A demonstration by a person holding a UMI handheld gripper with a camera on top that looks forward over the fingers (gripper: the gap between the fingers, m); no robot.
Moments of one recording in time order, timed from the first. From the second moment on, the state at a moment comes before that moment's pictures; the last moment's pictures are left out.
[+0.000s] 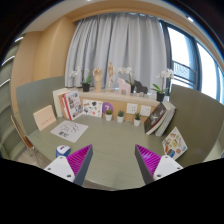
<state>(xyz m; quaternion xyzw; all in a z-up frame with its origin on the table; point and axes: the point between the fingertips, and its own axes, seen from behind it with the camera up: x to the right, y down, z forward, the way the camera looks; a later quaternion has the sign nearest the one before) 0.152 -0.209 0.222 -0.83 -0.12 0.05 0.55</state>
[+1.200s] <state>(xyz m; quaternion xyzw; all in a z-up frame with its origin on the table) -0.130 -0.140 -0.013 -0.91 0.01 -0.01 0.41</state>
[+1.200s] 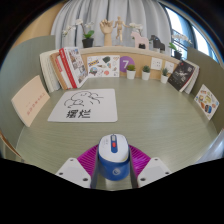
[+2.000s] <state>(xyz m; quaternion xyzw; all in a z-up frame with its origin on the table) -0.170 0.069 0.222 -0.86 0.02 0.02 0.51</state>
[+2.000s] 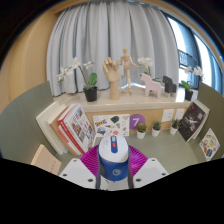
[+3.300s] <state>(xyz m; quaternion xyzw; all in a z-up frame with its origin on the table) -0.285 -0.018 0.210 -0.89 0.02 0.02 0.46</state>
